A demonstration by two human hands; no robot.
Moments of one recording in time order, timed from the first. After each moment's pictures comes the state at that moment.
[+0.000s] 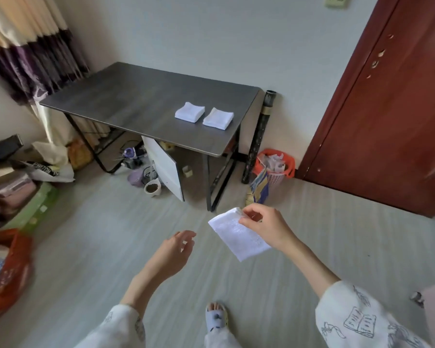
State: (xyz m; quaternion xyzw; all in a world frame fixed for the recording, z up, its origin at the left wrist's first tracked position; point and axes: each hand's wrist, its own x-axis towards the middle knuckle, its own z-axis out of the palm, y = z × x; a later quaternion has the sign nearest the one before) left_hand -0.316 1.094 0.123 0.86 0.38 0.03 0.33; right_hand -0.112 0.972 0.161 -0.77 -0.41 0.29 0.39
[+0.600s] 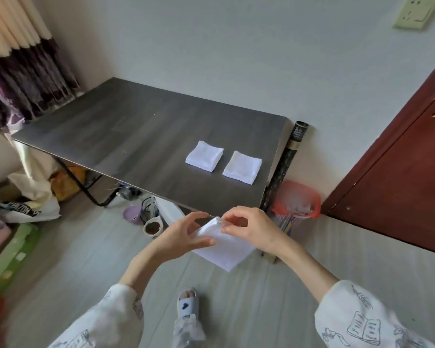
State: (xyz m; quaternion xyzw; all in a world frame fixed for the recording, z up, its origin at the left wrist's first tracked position) left_hand -0.152 1.449 0.151 0.83 0.29 0.01 0.47; right_hand 0.008 1.318 0.189 -0.72 -0.48 0.33 0.36
